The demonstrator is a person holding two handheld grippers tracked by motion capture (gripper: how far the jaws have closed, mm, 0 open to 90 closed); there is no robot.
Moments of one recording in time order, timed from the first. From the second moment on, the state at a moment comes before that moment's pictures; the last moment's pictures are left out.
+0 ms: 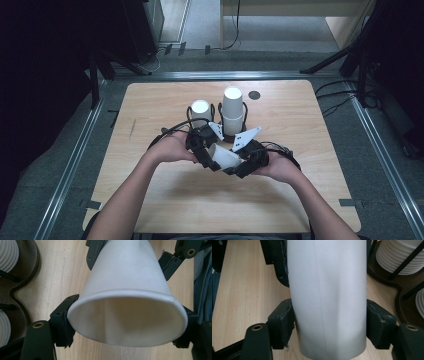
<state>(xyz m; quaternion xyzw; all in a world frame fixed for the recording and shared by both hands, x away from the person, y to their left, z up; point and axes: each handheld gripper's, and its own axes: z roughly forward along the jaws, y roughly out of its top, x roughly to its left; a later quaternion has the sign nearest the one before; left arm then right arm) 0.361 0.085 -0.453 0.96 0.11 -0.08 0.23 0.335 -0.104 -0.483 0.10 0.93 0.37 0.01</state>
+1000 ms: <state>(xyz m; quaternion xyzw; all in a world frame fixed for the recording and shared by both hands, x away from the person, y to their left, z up) 0.355 0.107 -0.452 0.93 0.14 -0.05 0.34 0.340 -0.120 -0.470 0.11 0.91 0.40 0.00</state>
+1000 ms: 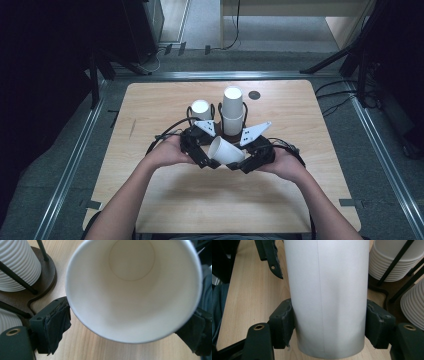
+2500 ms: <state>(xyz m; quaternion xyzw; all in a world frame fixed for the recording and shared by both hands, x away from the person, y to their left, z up) 0.350 0.120 -0.435 0.91 0.17 -0.04 0.38 0.341 -0.119 -0.471 0.13 0.90 0.41 -0.01</state>
